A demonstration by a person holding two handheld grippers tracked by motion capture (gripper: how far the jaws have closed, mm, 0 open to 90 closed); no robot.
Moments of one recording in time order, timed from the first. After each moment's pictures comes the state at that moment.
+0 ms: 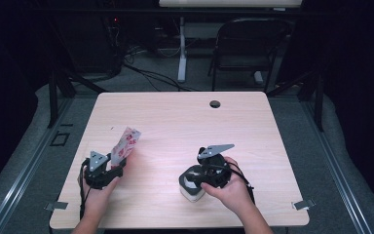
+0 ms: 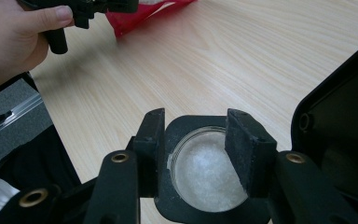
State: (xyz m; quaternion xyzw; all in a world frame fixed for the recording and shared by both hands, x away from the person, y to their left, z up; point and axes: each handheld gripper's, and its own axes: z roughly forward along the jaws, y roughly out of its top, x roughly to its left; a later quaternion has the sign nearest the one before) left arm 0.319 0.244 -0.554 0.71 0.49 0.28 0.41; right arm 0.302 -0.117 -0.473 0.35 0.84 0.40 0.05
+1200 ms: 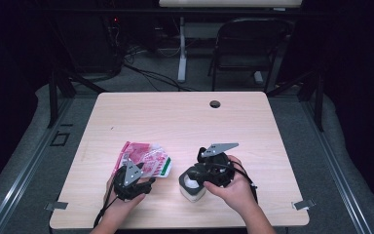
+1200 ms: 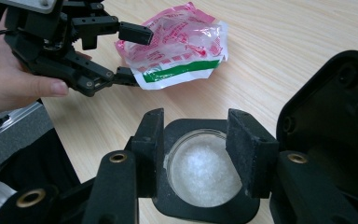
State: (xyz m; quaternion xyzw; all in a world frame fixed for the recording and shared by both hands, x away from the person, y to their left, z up) left arm 0.293 0.164 -0.555 0.82 0.34 0.25 0.40; right arm 0.300 -0.124 -0.464 0.35 0.84 0.41 0.06
